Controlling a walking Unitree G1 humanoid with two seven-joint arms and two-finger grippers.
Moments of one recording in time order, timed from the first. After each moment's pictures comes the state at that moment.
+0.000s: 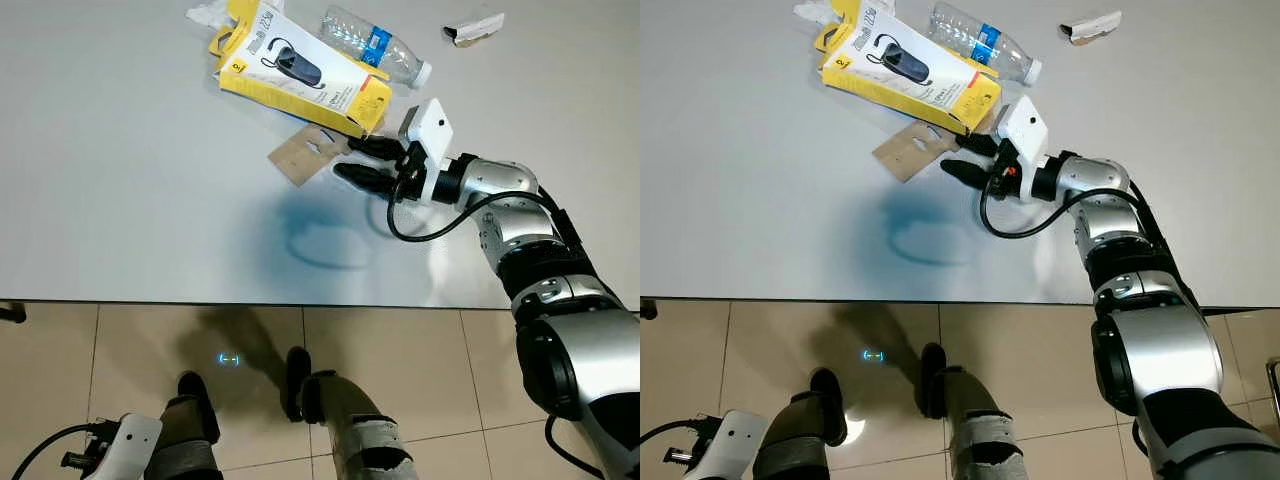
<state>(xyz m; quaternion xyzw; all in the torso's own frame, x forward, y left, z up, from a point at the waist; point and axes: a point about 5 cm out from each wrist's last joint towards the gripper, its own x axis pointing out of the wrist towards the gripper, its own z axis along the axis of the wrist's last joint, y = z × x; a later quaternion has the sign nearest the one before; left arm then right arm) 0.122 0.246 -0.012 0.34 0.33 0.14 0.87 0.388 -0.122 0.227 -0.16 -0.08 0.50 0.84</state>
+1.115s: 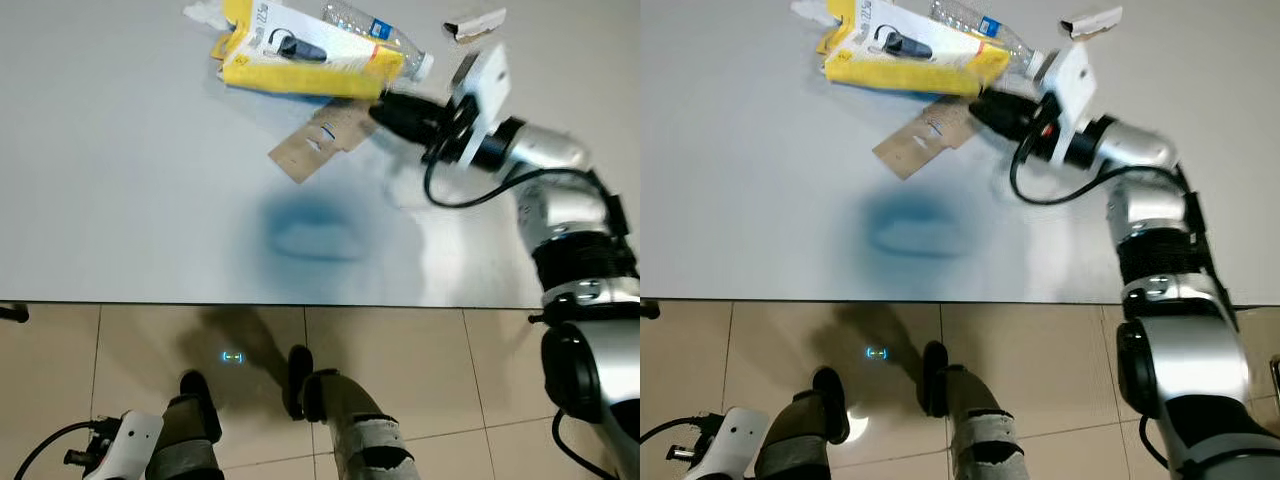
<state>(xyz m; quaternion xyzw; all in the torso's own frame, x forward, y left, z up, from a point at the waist) 0.127 0.245 -0.015 0.34 0.33 0.14 0.87 0.380 -0.148 0.284 -0.14 -0.17 0.47 0.85</state>
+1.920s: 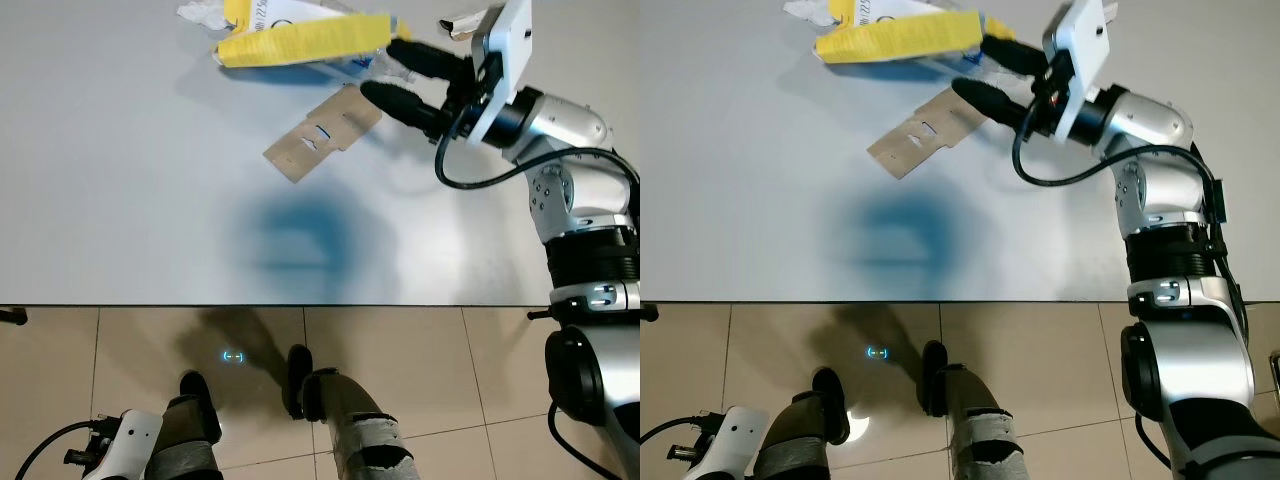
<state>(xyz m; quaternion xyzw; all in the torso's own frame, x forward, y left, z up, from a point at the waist) 0.131 0.246 -0.018 0.34 0.33 0.15 0.87 0.369 -0.139 0.314 -0.12 -0.20 0.48 0.84</state>
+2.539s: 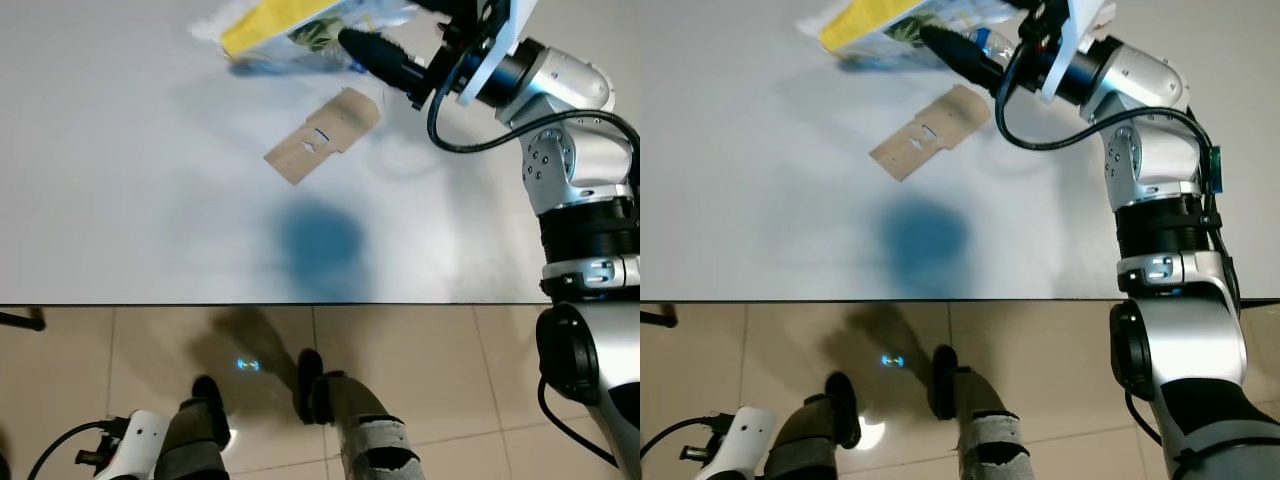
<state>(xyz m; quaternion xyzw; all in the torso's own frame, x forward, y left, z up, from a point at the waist) 0.136 0.240 -0.030 0.32 0.34 0.15 0.87 0.368 -0.123 0.349 -0.12 -0.25 0.47 0.83</state>
